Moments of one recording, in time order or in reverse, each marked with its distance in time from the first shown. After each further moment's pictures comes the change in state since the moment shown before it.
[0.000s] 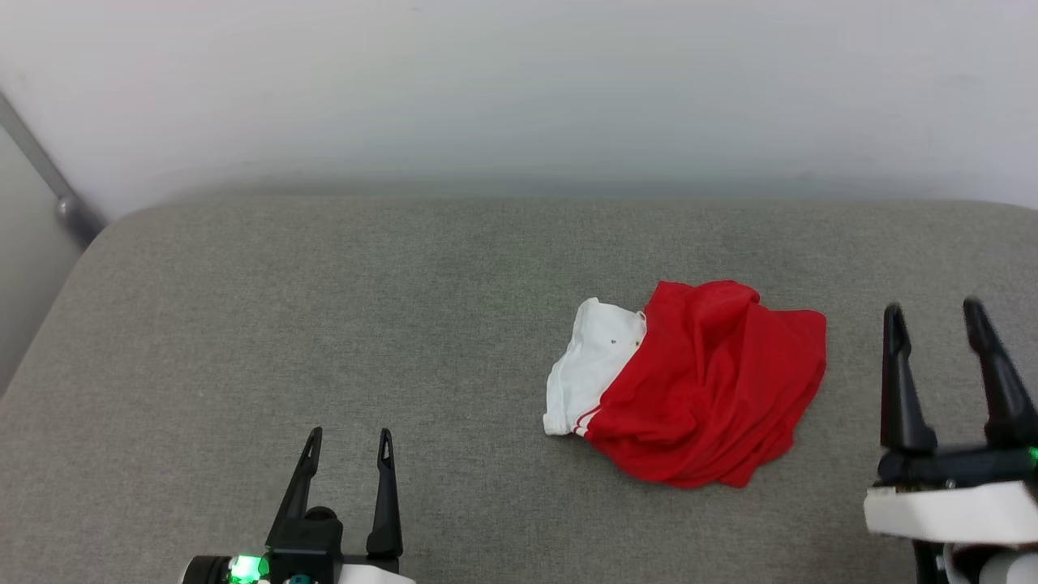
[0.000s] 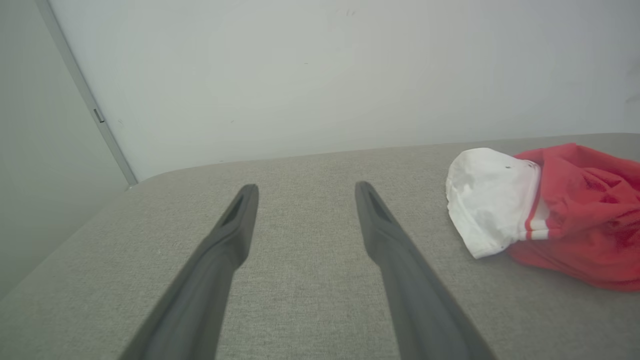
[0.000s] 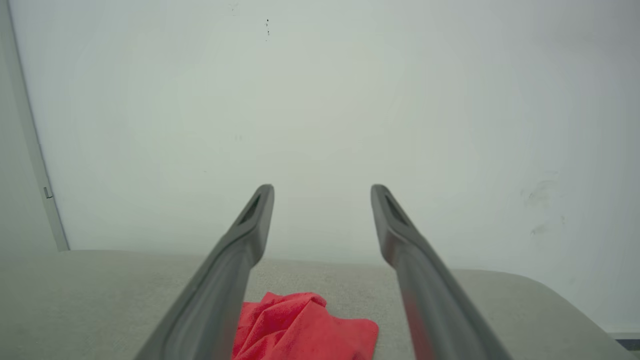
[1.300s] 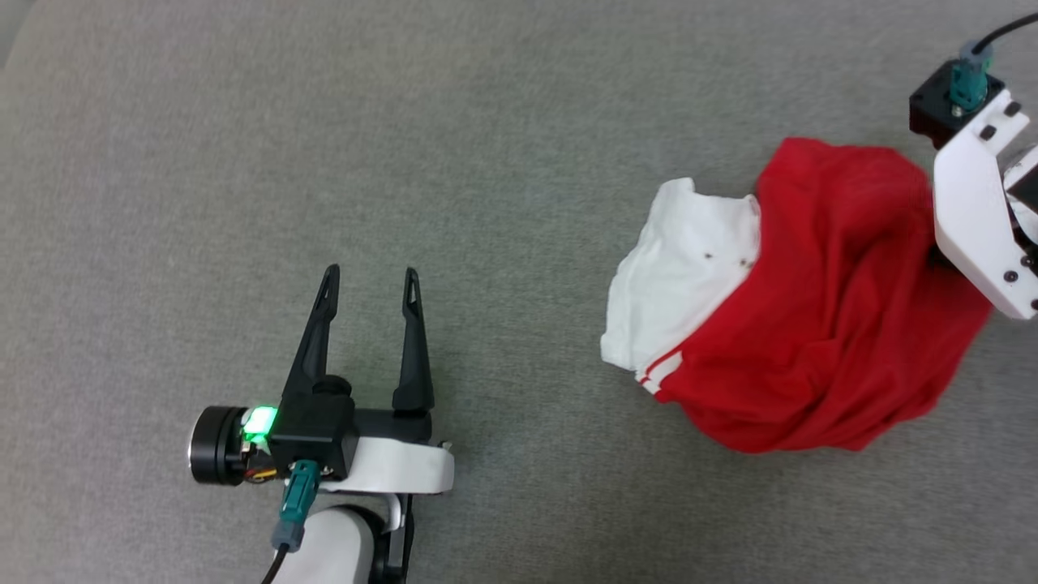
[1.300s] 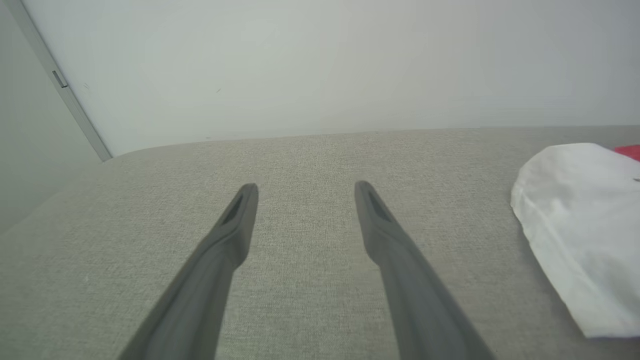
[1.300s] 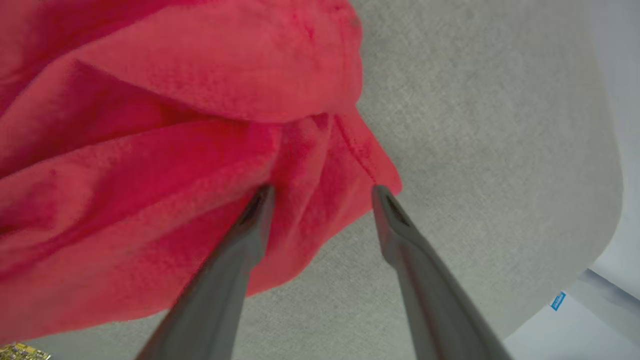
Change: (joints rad) left arm -0.254 -0.037 -0.032 -0.077 -0.013 -0.002 0.000; right arm -1.188 -0.807 1.143 0.352 0.742 0.000 1.320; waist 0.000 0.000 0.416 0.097
